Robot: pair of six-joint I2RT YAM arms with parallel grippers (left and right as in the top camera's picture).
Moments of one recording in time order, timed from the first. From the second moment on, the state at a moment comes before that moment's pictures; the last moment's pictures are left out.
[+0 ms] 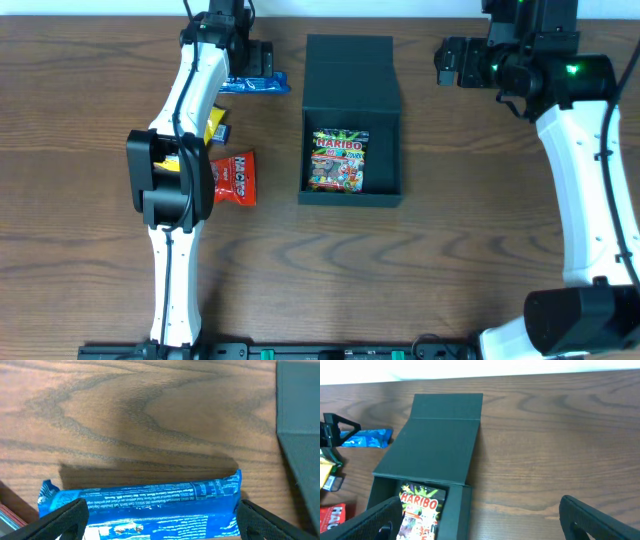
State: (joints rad) left arm -0.14 2.44 2.21 -0.82 0.02 -0.15; right arm 0.06 1.69 1.78 -0.92 -0.14 0.12
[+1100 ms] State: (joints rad) left arm -0.16 2.50 2.21 -0.92 0.02 -0.19; right arm 0.06 1.69 1.78 -0.92 -0.14 0.12
